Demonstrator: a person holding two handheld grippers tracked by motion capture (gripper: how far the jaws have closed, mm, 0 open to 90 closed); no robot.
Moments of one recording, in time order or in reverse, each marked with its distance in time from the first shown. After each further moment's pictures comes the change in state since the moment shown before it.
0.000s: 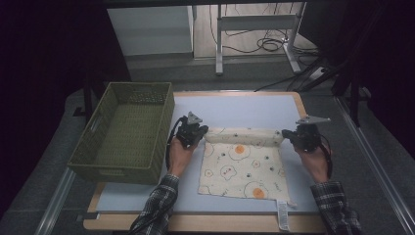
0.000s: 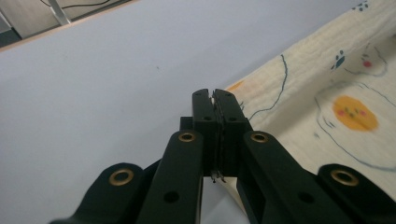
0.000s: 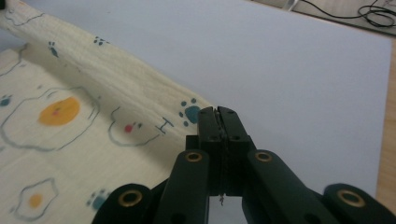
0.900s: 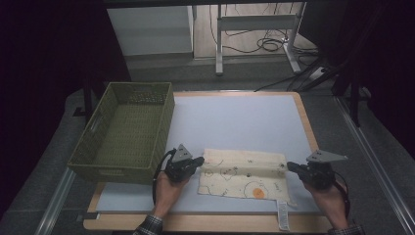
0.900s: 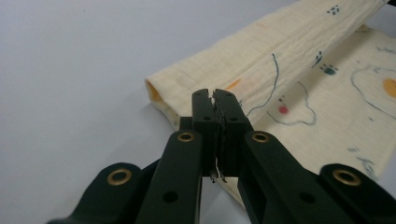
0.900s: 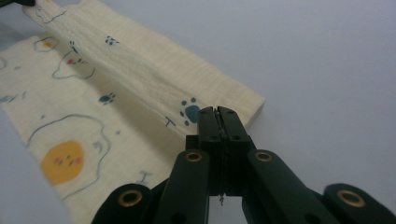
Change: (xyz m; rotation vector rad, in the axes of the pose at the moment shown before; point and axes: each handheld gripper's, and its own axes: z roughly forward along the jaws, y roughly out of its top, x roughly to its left) left arm -0.051 -0.070 -0.070 -0.037 -0.129 0.020; right arm 0.054 -0.064 -0.073 -0.002 0.097 -0.043
